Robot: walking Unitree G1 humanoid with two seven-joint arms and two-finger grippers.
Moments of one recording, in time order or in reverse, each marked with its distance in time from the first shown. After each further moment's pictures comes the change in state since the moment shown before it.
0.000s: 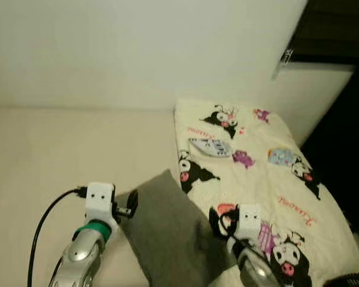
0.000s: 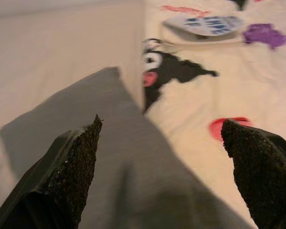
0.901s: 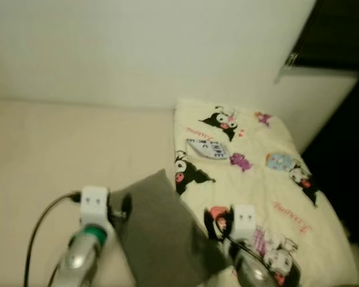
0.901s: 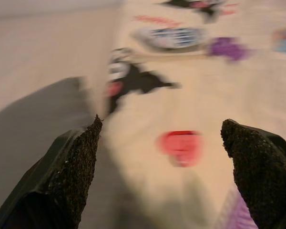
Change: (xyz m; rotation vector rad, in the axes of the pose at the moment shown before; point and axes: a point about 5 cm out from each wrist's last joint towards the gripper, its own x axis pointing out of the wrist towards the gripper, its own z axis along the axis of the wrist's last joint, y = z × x) left arm -0.003 -0.007 -0.010 0.018 0.039 -0.027; right arm 0.000 -0.004 0.001 -0.023 0.000 -0.011
